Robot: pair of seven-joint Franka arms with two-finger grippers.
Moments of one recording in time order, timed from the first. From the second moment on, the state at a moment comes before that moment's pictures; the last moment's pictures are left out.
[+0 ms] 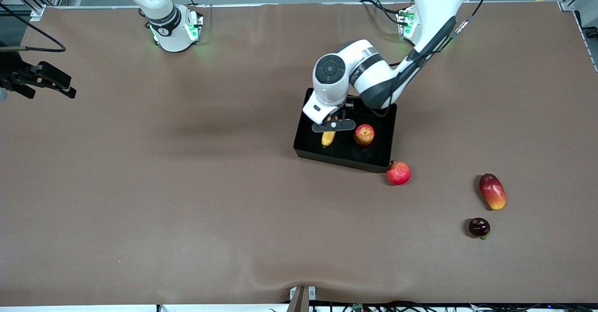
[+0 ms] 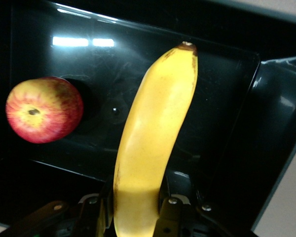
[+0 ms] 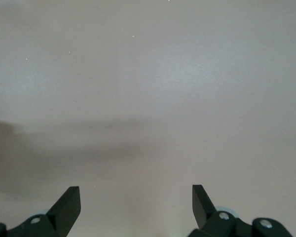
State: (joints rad) left arm -0.19 0.55 -0.69 -1.84 0.38 2.09 -1.08; right arm -0.01 -0.05 -0.02 -1.59 0.03 1.53 0.00
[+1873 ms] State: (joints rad) left arm 0.33 0.31 -0.69 -1.53 0.23 1.71 -0.52; right arm 0.01 -0.05 -0.02 -1.59 0.02 1.52 0.00
